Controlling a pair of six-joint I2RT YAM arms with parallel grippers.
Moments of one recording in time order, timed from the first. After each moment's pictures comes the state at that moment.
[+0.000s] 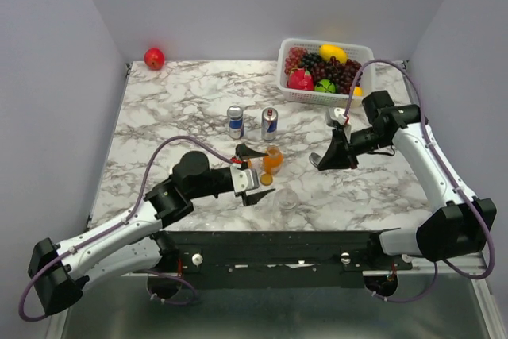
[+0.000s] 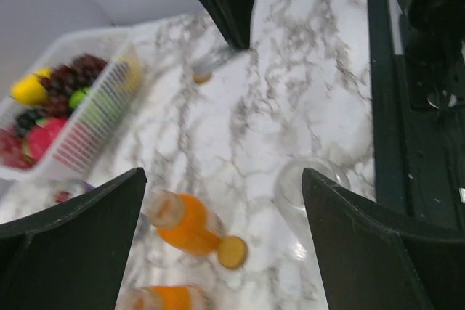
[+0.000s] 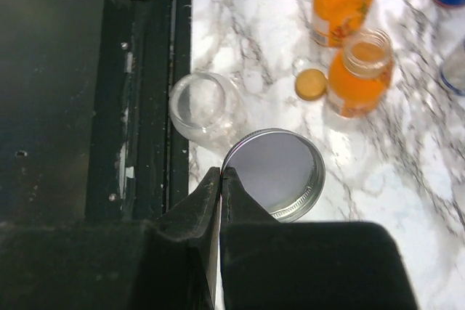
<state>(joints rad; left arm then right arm) -0.90 0.83 0.57 0.17 0.44 0.37 0.16 1.35 1.26 -1.33 -1.13 -1.17</state>
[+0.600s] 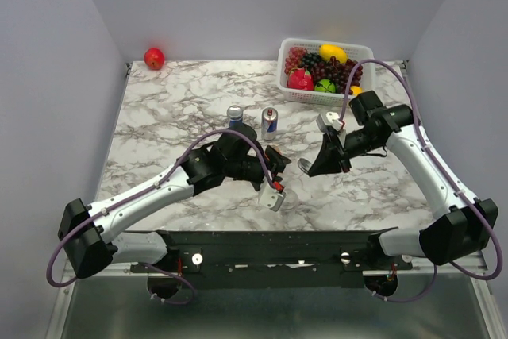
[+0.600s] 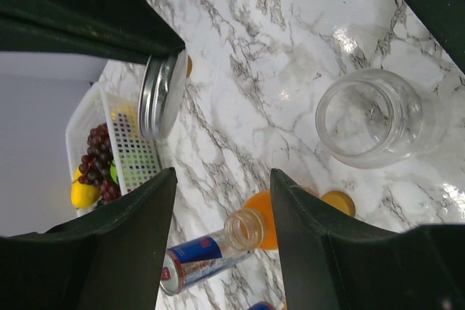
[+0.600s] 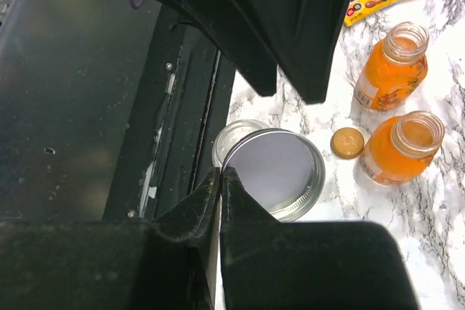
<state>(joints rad) -0.92 1.21 1.02 -0.39 0.56 1.25 0.31 1.34 1.29 -1.34 -1.21 -1.18</state>
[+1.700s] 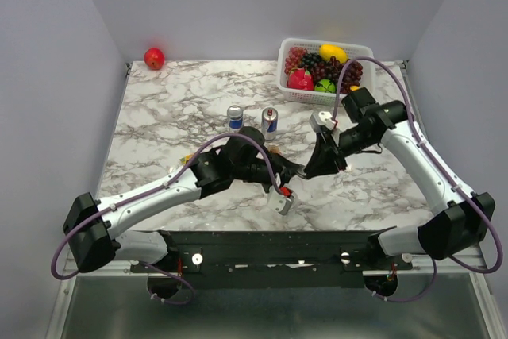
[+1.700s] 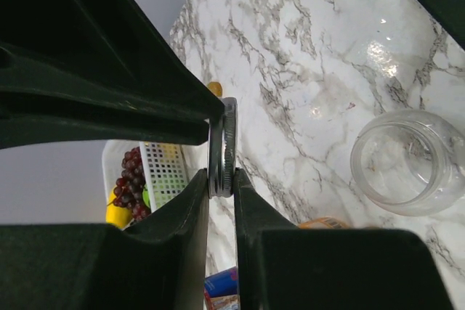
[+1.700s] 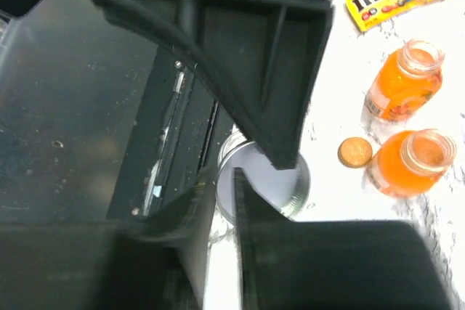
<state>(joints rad) -0.99 1.25 1.00 -0.22 0.54 1.25 0.36 1.37 1.32 -1.35 -1.20 -1.17</state>
